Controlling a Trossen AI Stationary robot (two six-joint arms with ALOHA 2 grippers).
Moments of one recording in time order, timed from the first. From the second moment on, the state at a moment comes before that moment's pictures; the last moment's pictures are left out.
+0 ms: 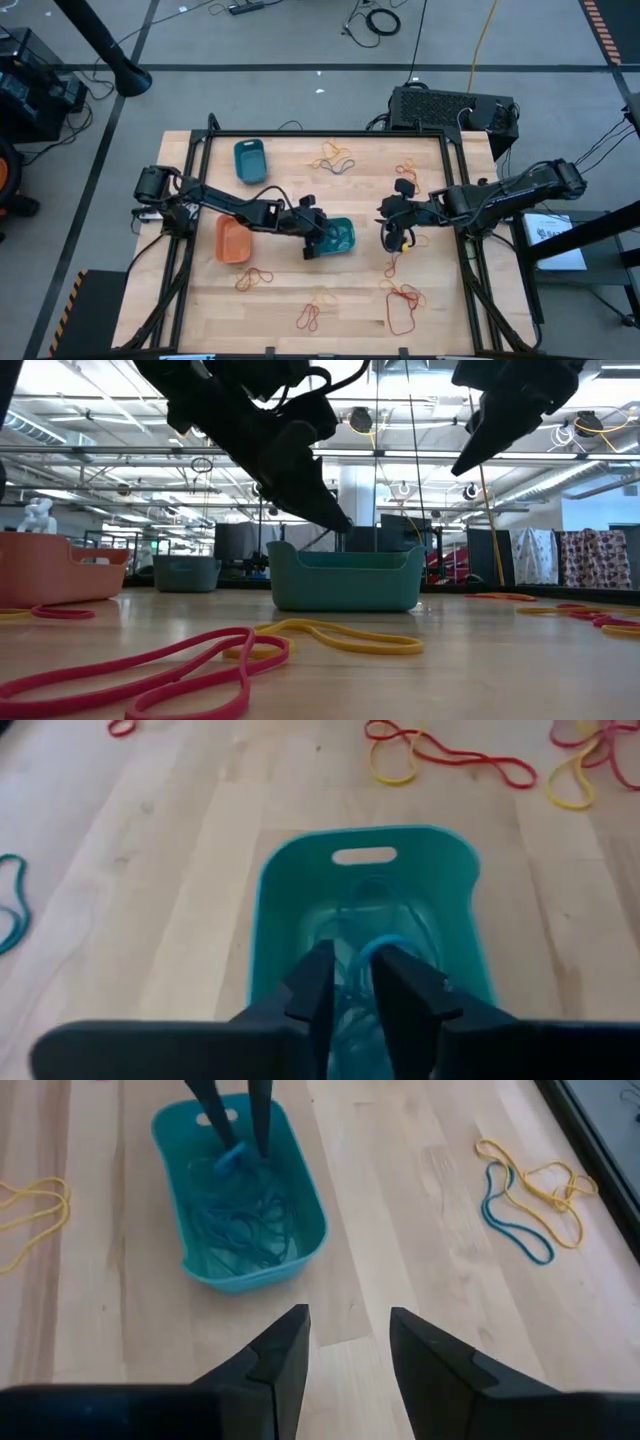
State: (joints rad) left arm -0.10 1.76 0.99 0.09 -0.16 -0.07; right arm 0.20 1.15 0.86 -0.61 0.36 0.28
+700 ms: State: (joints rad) left arm 0.02 1.76 1.27 -0.39 0.13 -0.13; right arm 0.35 1.15 0.72 -0.60 0.37 0.38
